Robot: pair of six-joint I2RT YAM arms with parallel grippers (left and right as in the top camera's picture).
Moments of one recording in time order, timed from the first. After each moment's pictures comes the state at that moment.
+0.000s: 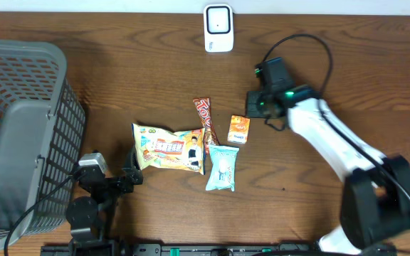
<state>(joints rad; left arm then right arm) 0.10 0.03 0.08 -0.25 0.16 -0.26 0.37 1.75 1.23 -0.59 -0.05 0.40</state>
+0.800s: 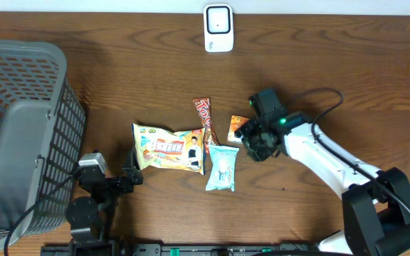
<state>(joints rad) 0.10 0.03 0.08 -0.25 0.16 -0.26 0.46 1.66 0.98 -0.57 -0.23 1.42</state>
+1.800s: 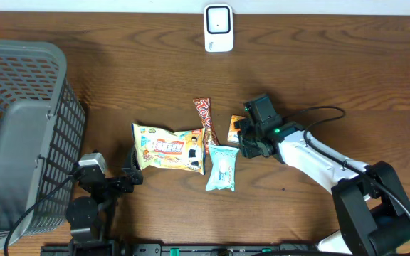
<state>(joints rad) 0.10 0.03 0.08 -0.25 0.16 -0.26 0.49 1.70 0.89 -0.28 -0.14 1.80</state>
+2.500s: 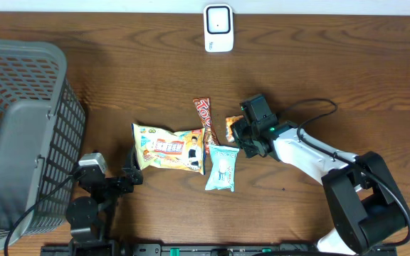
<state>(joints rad) 0.10 0.03 0.08 -0.25 0.16 -0.26 0.49 1.77 0.90 -0.24 -0.15 1.56</state>
